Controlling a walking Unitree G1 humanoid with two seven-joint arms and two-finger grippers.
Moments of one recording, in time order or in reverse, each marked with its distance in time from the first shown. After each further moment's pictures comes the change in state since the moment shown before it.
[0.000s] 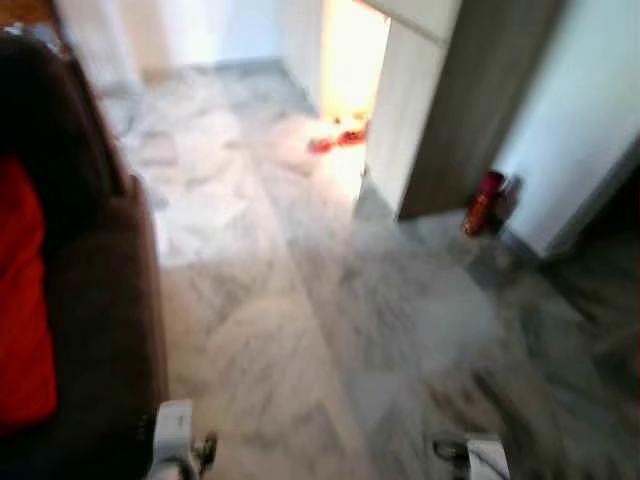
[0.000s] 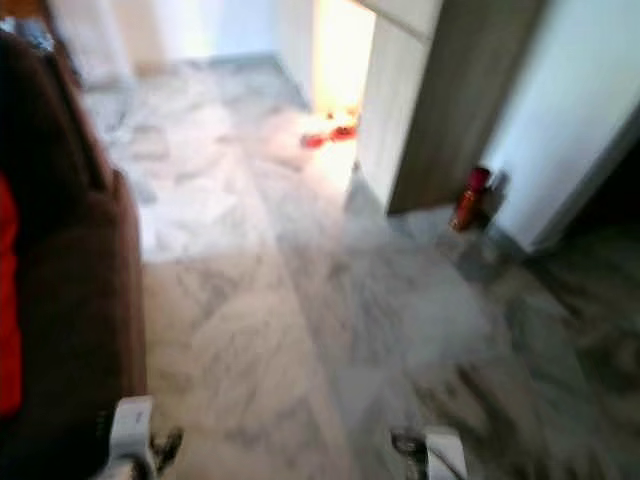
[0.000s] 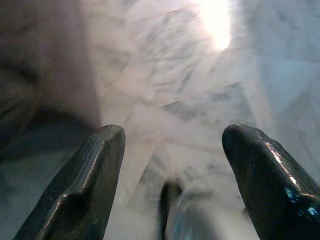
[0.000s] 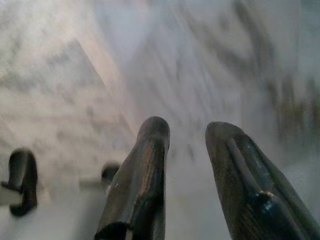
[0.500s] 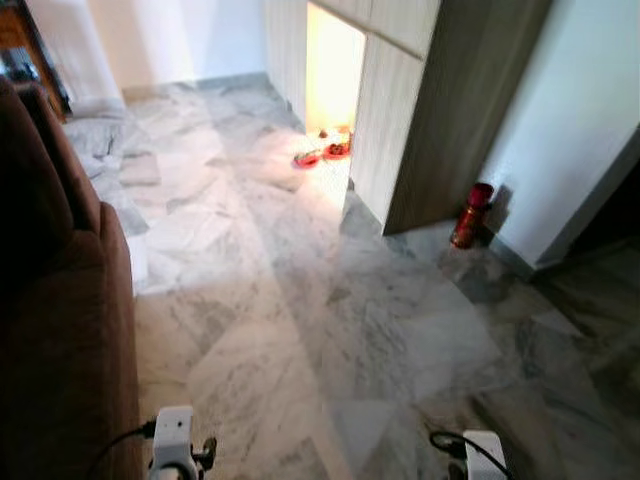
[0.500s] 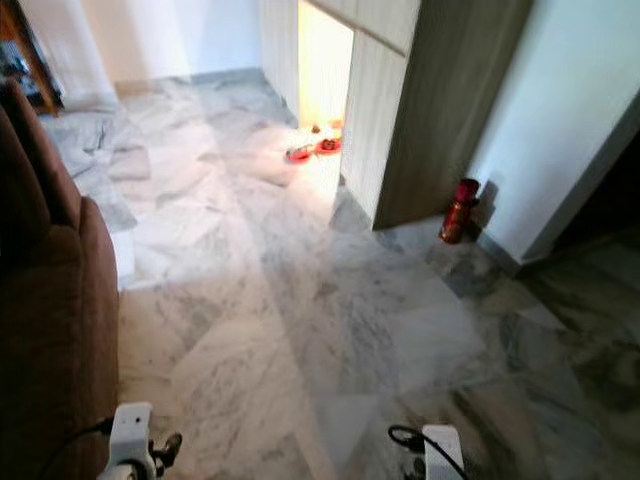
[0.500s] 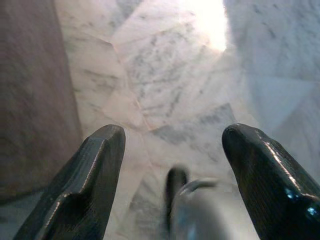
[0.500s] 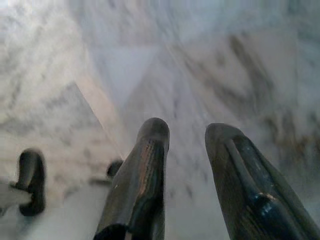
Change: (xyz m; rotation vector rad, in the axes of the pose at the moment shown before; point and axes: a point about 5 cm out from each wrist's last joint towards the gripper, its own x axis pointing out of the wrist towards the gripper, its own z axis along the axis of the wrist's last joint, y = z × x) left arm 0.002 -0.005 0.004 -0.007 -0.004 -0.010; right arm 0.000 0.002 0.001 -0.007 0.002 0.023
